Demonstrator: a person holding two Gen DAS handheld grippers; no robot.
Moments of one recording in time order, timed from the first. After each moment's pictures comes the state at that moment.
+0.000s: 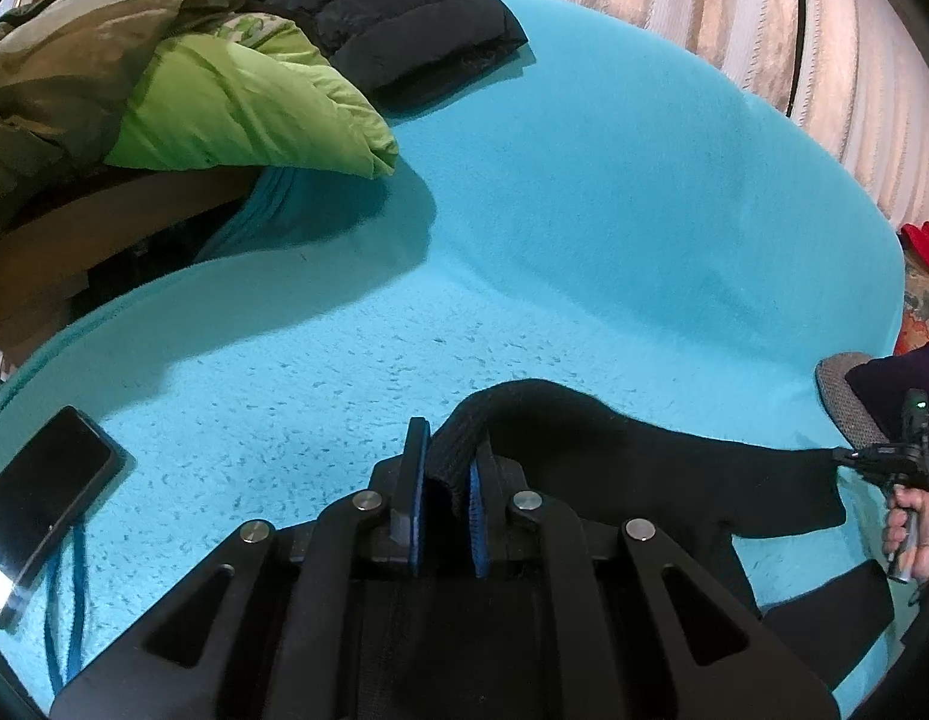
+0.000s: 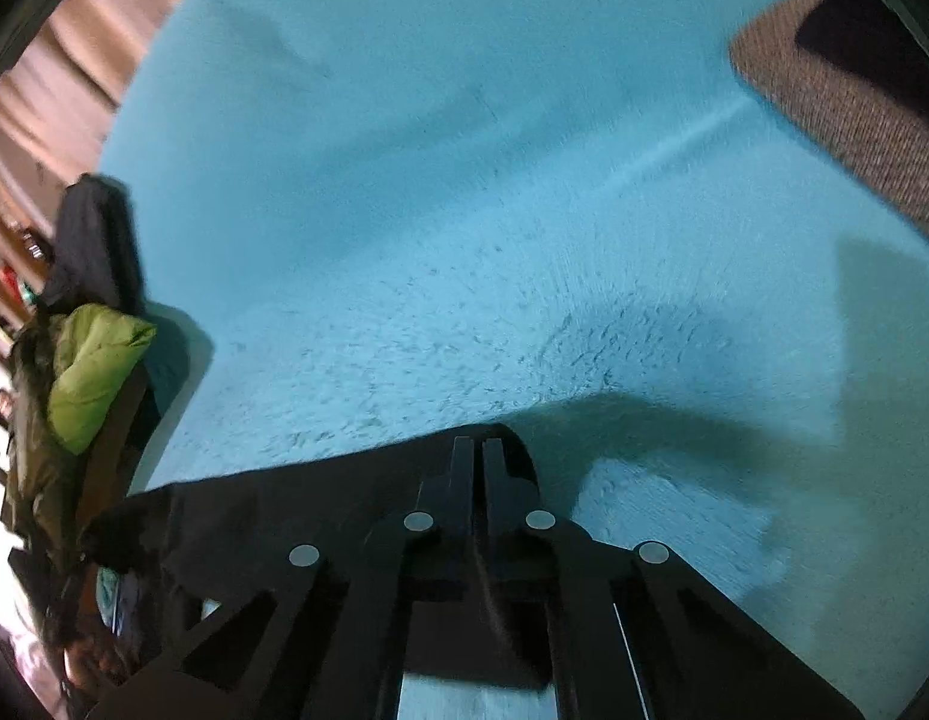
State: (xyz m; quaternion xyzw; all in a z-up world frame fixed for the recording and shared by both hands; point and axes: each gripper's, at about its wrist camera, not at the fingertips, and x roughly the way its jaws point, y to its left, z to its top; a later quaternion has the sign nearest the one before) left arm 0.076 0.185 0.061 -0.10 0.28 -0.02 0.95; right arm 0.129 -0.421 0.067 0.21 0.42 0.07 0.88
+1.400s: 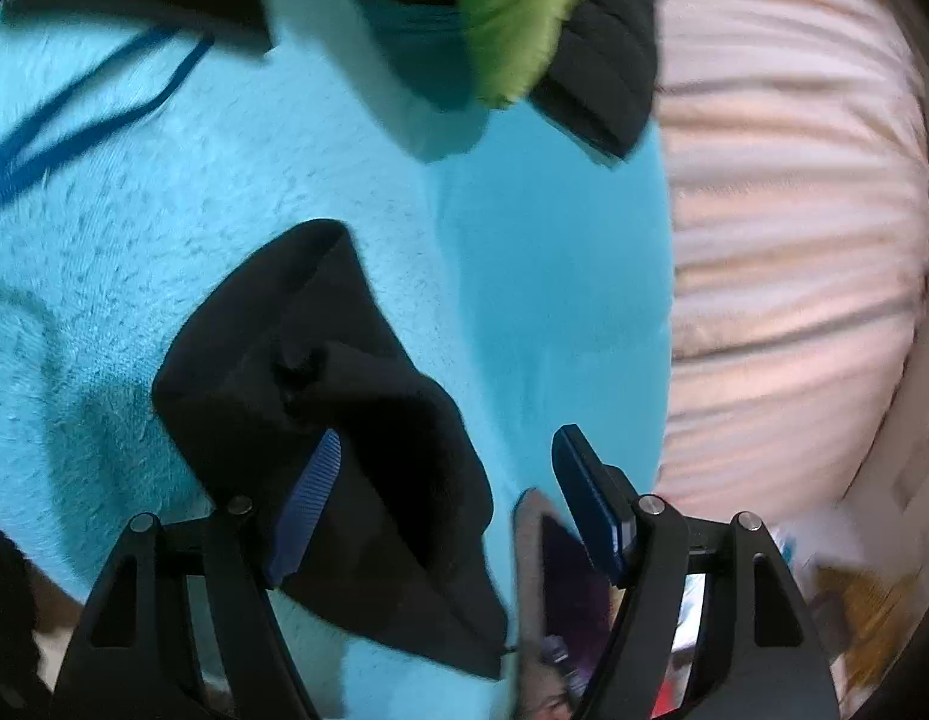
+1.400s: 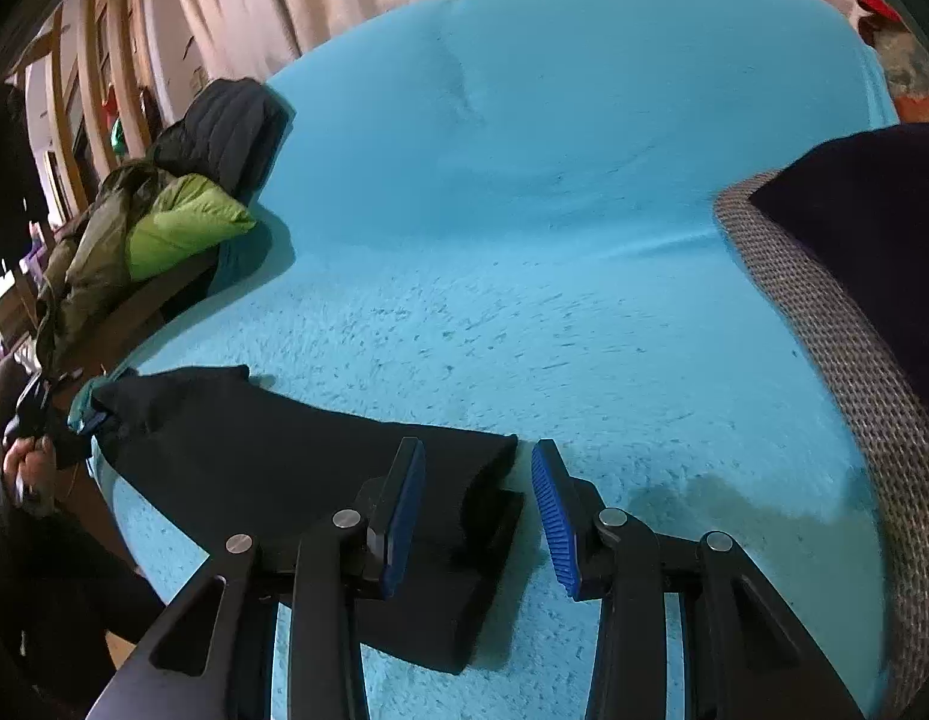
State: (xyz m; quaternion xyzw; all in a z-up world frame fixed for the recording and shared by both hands) left arm -0.032 0.276 -0.017 -0.60 0.29 -0.15 0.73; right arm -0.074 -0.418 0.130 0.03 0.35 0.12 0.93
